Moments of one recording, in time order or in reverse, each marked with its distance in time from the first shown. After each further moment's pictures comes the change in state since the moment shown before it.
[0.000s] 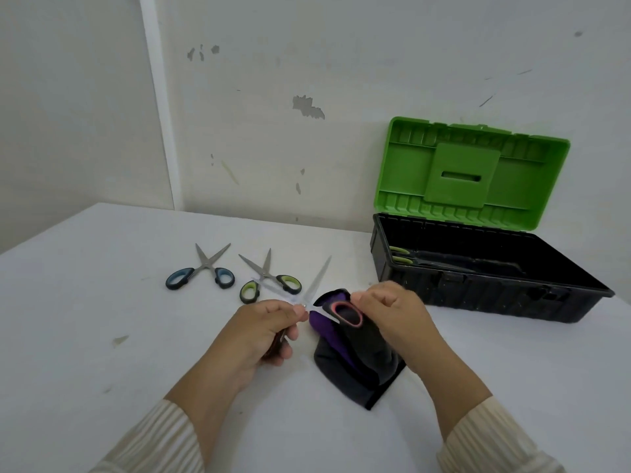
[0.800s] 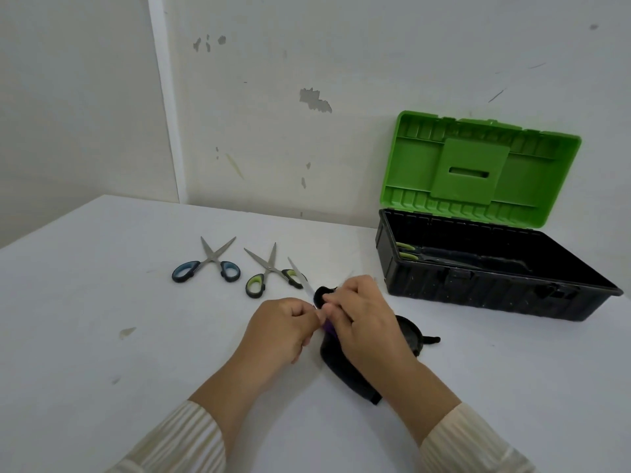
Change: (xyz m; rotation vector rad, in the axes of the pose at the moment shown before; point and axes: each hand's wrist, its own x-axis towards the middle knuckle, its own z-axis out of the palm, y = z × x) left_hand -0.003 -0.006 0.018 0.224 0.054 0.197; right_hand -0.009 -0.009 0.046 -0.369 0.107 -0.464
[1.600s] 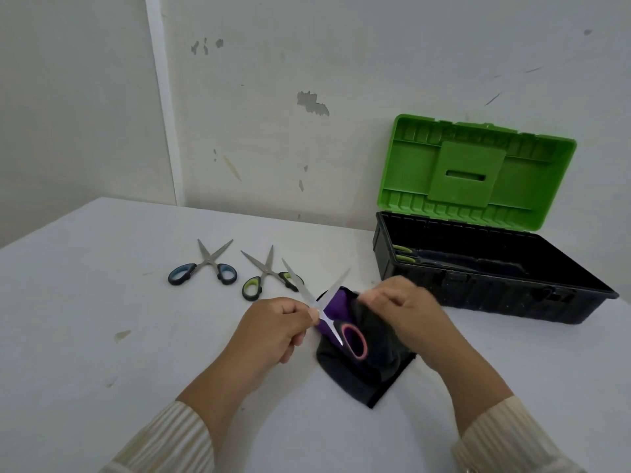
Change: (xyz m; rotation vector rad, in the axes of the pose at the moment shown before) left_hand 0.000 0.003 -0.008 -0.082 -0.018 -0.040; right_hand 0.006 0.038 -0.049 0.269 -0.178 0.352
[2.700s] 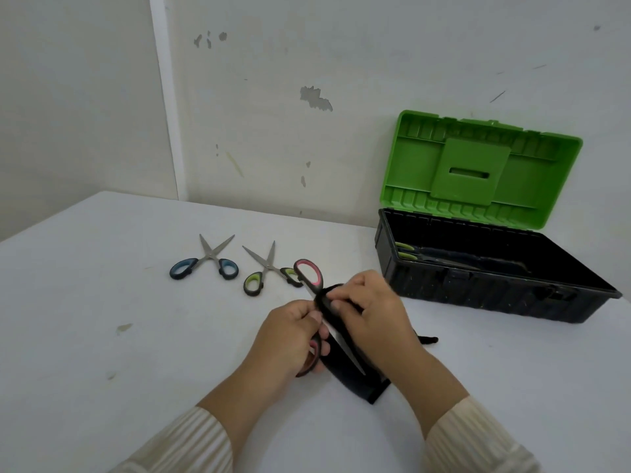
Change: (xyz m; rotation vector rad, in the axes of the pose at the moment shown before) left_hand -0.010 -0.001 0.025 -0.167 -0.009 -0.086; right_hand -0.003 -0.016 0.045 -0.212 0.170 -0.309
